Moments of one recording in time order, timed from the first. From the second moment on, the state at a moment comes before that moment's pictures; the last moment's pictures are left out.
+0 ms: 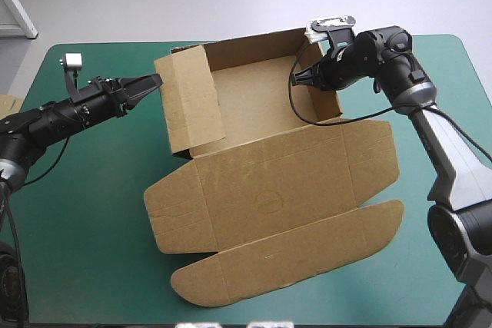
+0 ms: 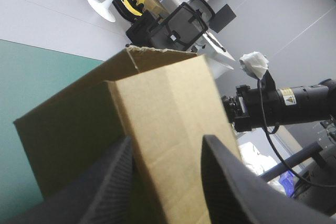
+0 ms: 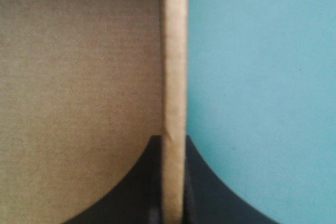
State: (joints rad) left arm 0.24 1.49 -1.09 -1.67 1.18 1.14; right arm 0.32 1.82 -1.90 0.12 1.04 0.03
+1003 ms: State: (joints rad) left arm -0.07 1.49 -1.23 -1.03 0.76 0.65; right arm 0.31 1.85 -1.90 0.09 1.04 0.07
